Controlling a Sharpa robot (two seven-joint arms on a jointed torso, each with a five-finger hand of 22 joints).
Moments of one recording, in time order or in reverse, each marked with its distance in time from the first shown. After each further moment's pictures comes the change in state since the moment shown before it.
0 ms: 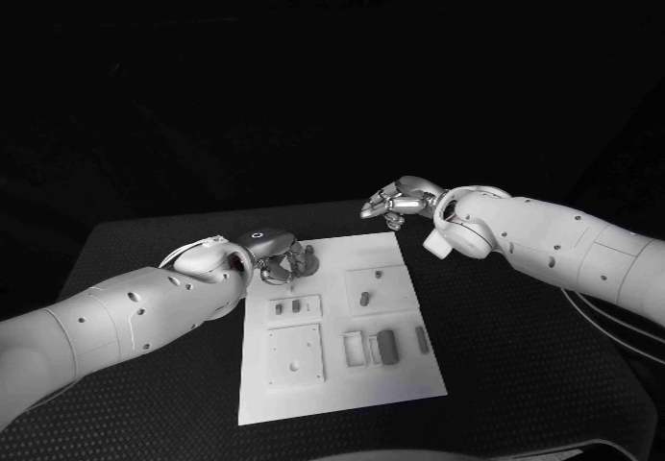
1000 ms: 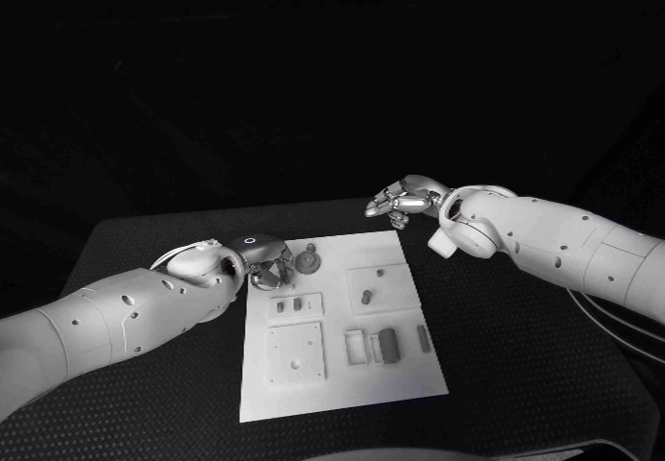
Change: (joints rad) left arm -0.001 -0.032 -0.030 -0.008 -0.041 0.026 -0.016; left_hand -0.002 -0.005 0.005 0.000 0.000 0.003 0.003 0.002 0.000 0.004 -0.003 0.001 0.001 -0.002 -0.002 0.000 0.001 -0.003 0.004 -0.003 0.000 0.000; right arm 0.000 -0.003 0.000 0.000 0.001 0.000 0.001; right_hand 0.000 0.000 0.000 0.000 0.000 -0.001 -0.001 0.000 0.000 0.000 0.000 0.000 -0.001 -0.001 0.002 0.000 0.000 0.000 0.000 0.000 0.000 0.000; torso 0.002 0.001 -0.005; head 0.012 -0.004
